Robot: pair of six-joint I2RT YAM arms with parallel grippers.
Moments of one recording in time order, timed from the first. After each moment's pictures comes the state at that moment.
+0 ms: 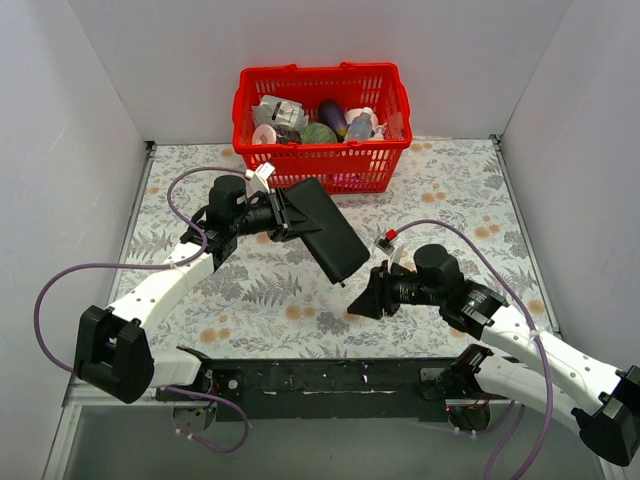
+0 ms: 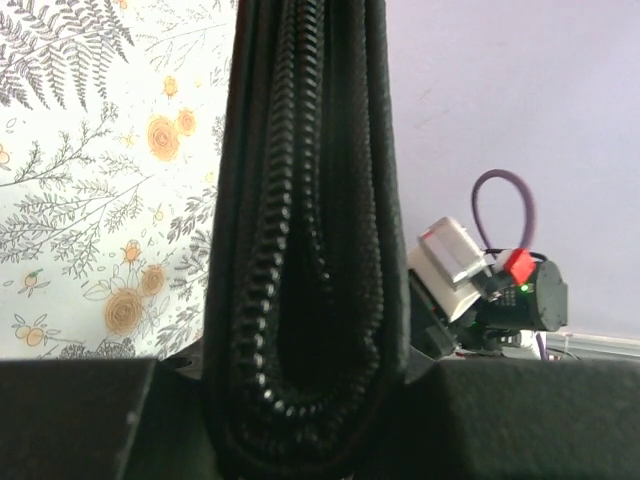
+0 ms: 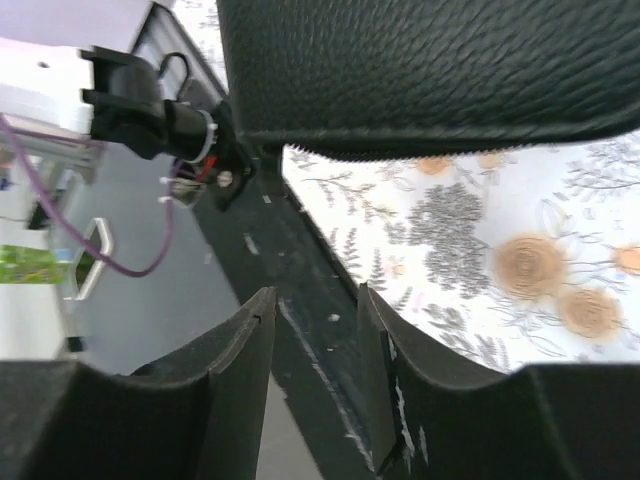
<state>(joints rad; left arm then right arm) -0.42 1.28 0.95 -0.01 0.71 -1.01 0.80 0.81 0.61 -0.28 -0.46 0.52</state>
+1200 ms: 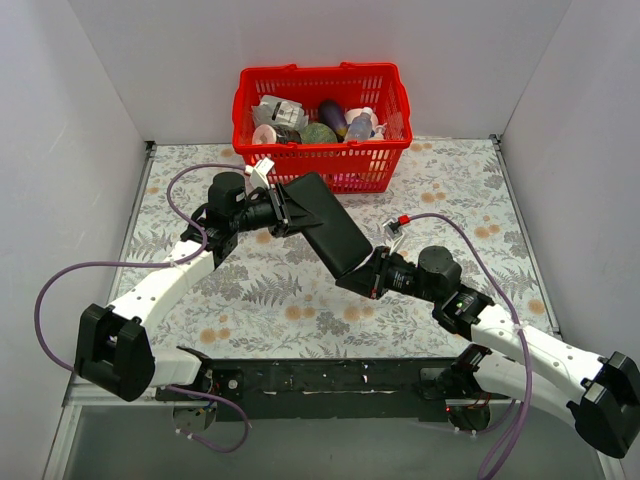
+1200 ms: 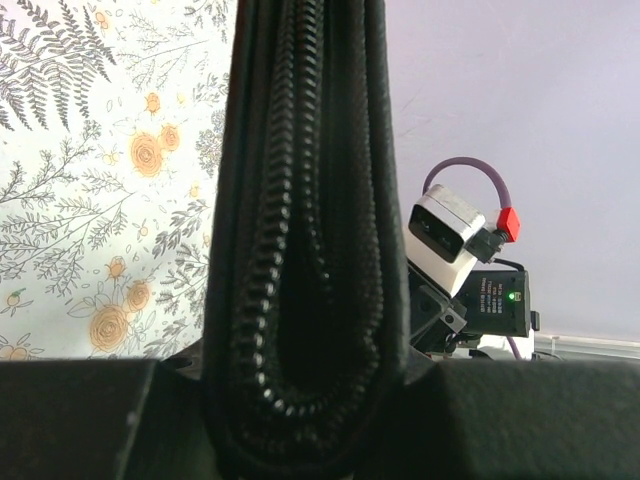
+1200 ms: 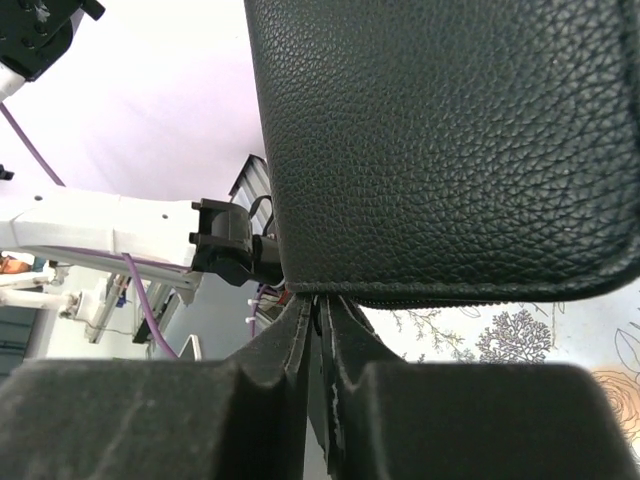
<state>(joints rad) -0.42 1.29 0.96 0.03 0.71 -1.05 0.80 0.87 0.48 0.26 -0.40 0.85</state>
